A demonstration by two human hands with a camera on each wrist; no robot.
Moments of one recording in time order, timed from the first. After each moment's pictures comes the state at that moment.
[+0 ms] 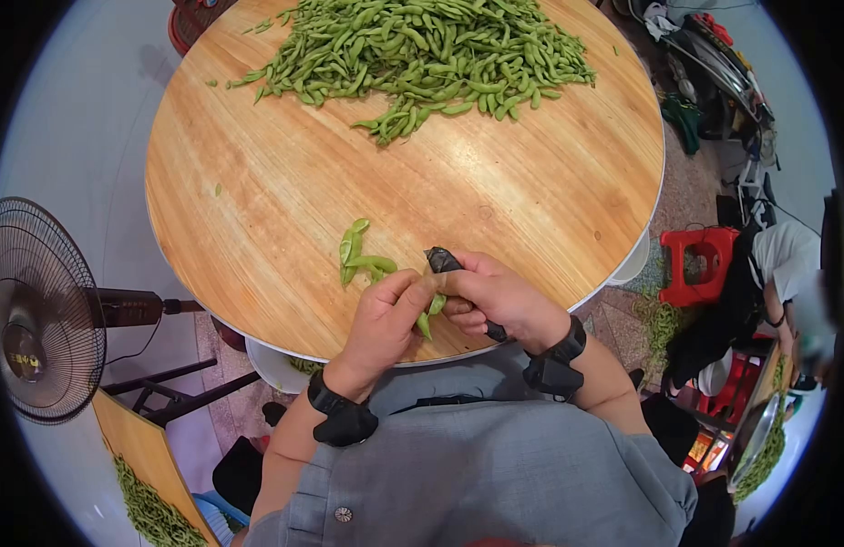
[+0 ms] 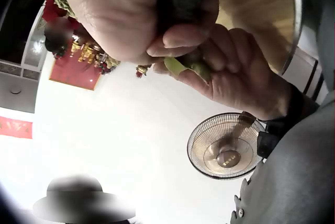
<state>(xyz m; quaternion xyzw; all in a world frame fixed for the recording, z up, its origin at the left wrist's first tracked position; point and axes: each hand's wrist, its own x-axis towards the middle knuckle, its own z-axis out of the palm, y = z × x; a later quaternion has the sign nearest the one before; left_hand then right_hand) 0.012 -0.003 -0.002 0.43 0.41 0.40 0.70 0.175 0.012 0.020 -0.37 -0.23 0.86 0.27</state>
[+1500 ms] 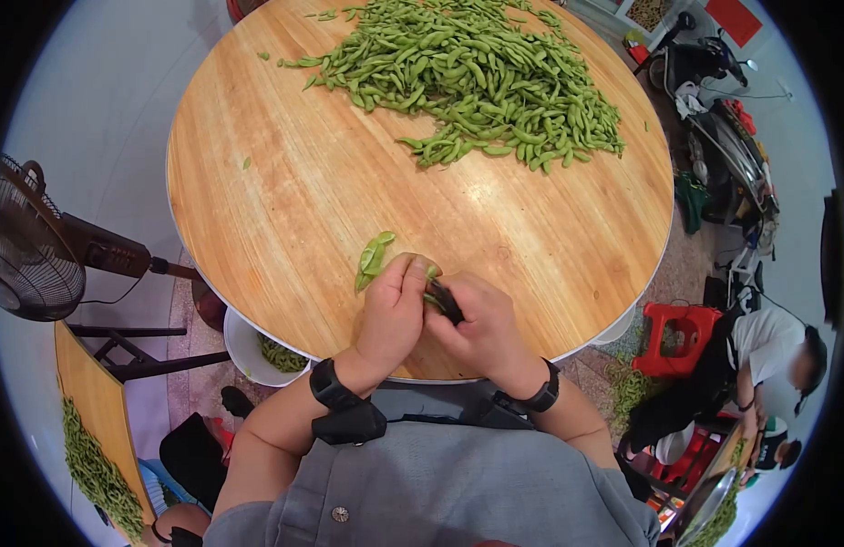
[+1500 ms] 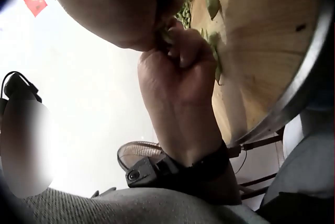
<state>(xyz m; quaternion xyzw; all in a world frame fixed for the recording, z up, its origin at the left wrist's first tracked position) 0.021 0.017 -0.014 0.42 0.51 0.52 0.54 0.145 0.012 0.012 -0.44 -0.76 0.26 0.40</state>
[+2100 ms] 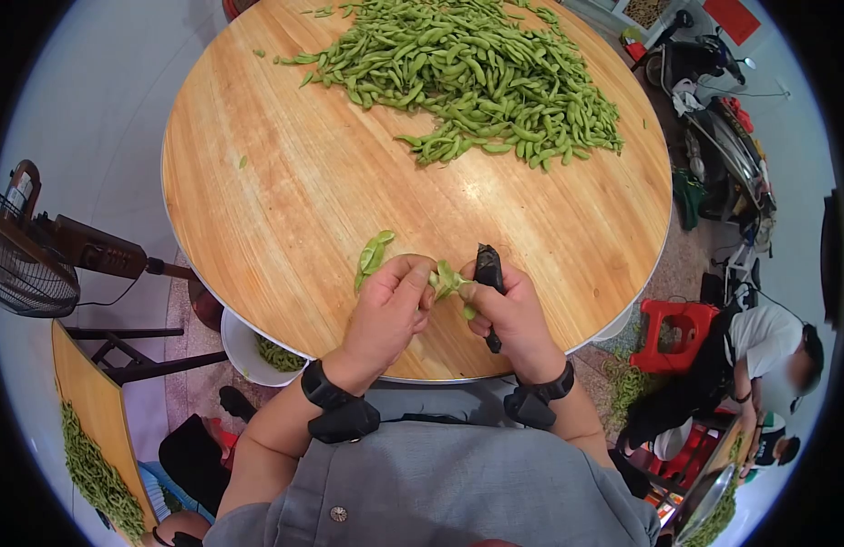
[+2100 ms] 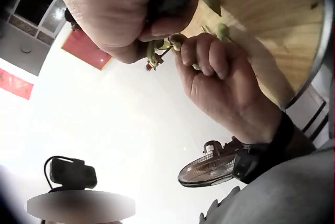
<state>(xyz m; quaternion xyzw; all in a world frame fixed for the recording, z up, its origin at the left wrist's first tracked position) 0.008 0.015 0.005 0.25 0.39 0.48 0.75 0.167 0.017 0.021 -0.46 -0.34 0.71 0.41</state>
